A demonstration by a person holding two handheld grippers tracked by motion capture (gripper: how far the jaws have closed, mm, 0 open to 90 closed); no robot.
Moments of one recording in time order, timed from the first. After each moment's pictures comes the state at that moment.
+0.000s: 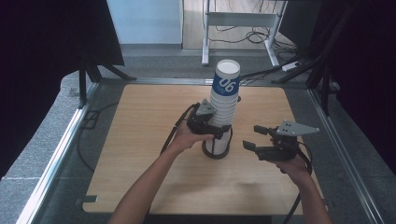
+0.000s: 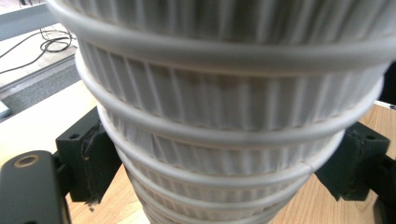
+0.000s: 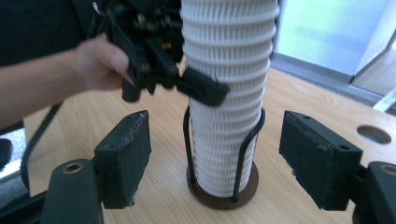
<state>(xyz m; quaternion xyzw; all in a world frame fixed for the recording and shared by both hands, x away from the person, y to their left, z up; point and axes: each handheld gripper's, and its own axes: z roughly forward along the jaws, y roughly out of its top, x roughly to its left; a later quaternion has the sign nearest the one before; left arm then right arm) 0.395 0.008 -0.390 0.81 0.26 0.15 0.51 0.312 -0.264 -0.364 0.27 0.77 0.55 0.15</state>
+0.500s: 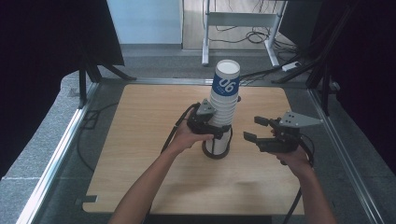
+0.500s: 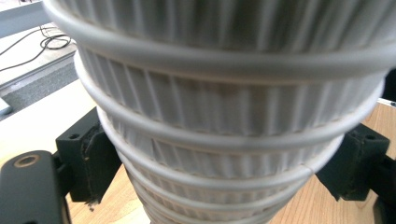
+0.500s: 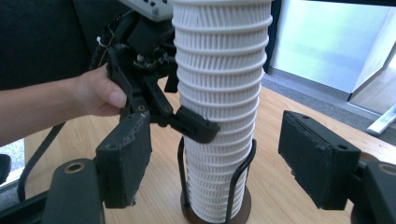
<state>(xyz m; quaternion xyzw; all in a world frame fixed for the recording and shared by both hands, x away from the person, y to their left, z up) 0.395 0.008 -0.388 0.81 0.26 0.15 0.50 0.323 -0.263 -0.342 0.26 0.77 0.57 0.16</state>
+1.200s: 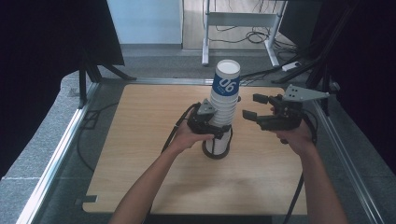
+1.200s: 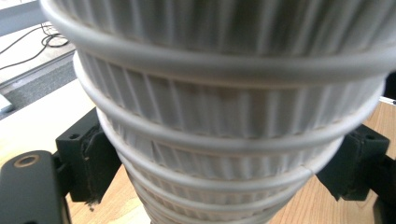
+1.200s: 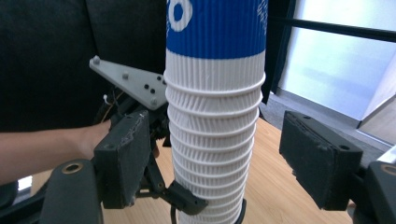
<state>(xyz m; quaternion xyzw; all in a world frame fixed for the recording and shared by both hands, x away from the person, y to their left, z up) 0.394 0.006 -0.387 0.81 0.26 0.15 0.50 0.354 -0.254 -0.286 0.23 0.76 0.59 0.16</state>
